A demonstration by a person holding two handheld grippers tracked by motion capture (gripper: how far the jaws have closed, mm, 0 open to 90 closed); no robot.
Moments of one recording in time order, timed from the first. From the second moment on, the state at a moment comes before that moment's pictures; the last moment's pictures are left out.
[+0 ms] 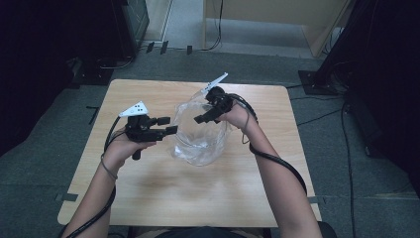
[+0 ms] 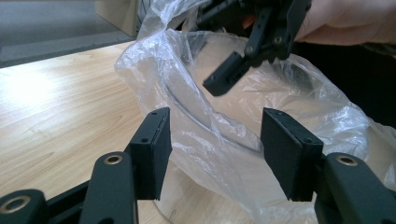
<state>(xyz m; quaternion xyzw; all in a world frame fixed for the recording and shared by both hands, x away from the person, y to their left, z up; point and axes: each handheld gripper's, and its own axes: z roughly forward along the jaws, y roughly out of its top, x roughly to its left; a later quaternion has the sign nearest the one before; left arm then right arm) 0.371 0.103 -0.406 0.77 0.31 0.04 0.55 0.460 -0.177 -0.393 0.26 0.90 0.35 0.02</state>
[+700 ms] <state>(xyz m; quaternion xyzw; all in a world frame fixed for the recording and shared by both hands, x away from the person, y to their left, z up) 0.369 0.104 -0.396 0.77 0.30 0.08 0.56 0.442 -0.193 -0.361 0.29 0.86 0.41 0.04</state>
